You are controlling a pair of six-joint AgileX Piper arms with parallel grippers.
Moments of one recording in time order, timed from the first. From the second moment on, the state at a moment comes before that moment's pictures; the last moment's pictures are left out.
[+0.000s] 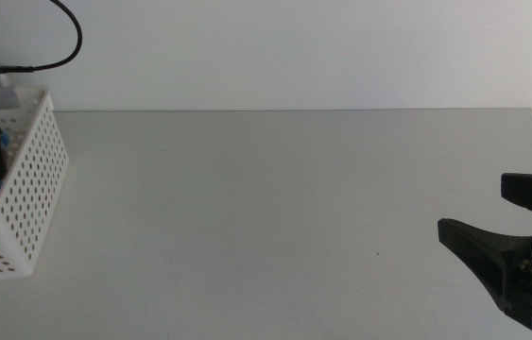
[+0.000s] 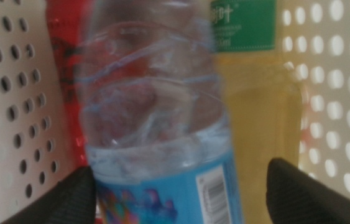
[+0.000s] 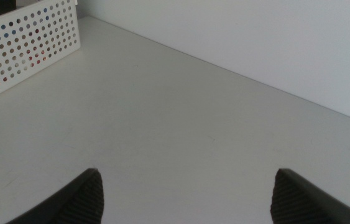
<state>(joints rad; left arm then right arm) 0.33 2.02 -1.75 -0.10 1.22 0.39 0.53 0.71 -0.53 0.19 0.21 -0.24</state>
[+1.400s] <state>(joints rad) -0.22 1.06 -1.24 0.14 0.54 0.01 0.53 0.71 -0.53 0.19 0.21 -0.24</state>
